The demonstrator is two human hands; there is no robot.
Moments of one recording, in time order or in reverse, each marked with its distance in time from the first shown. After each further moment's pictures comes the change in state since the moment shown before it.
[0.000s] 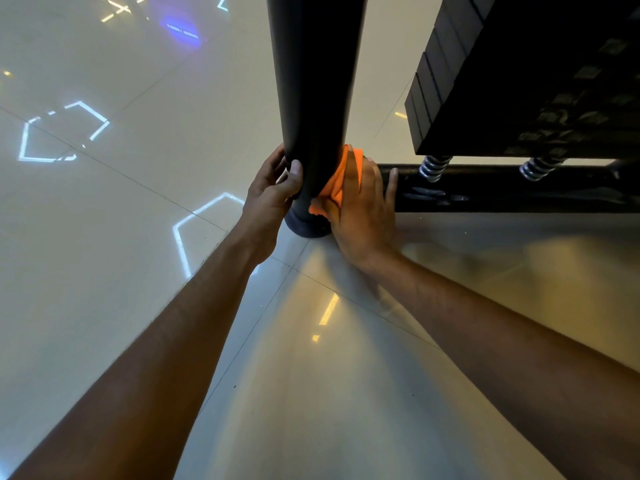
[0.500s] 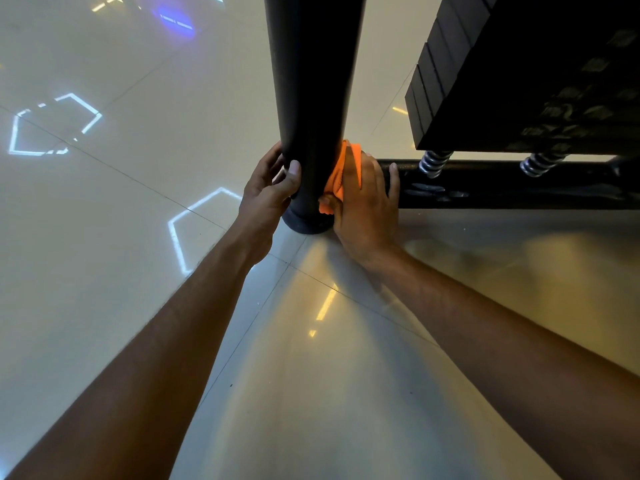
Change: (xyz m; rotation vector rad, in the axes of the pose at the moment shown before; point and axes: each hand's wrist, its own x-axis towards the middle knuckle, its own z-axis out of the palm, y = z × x) left_hand 0.002 -0.010 -0.002 -0.016 0.023 -0.018; right_hand -0.002 0.011 -0.001 -0.022 0.036 -0.047
